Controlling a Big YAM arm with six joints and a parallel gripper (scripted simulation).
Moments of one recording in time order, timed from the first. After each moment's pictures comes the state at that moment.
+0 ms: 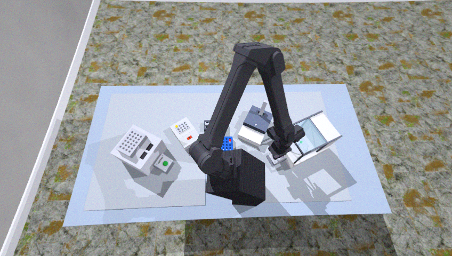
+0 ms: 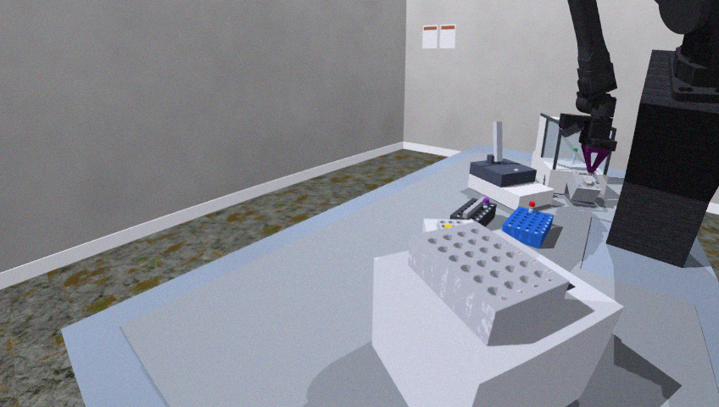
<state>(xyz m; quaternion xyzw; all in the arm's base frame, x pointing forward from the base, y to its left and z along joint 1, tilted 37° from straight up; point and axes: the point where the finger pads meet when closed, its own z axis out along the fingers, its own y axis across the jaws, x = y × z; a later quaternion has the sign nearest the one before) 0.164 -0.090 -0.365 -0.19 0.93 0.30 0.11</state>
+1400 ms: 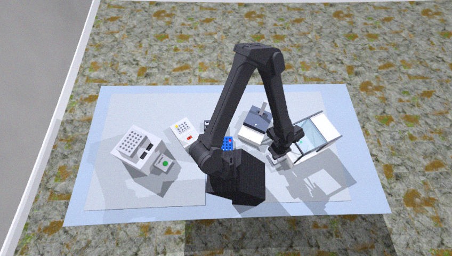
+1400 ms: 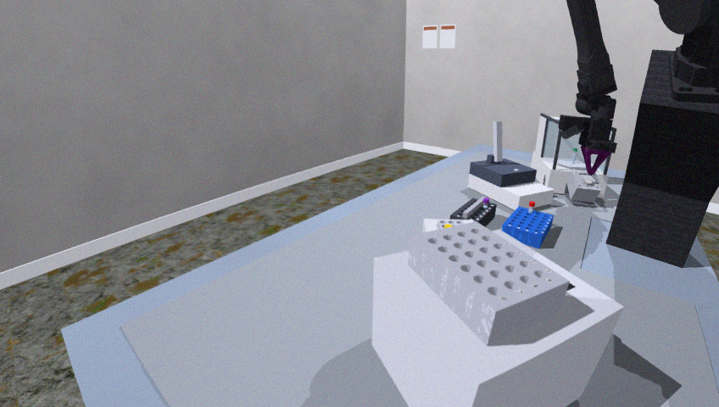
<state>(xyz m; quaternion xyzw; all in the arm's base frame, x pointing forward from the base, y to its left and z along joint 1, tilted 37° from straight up) 0.163 -0.087 -0.368 -0.19 0.93 0.30 0.11</state>
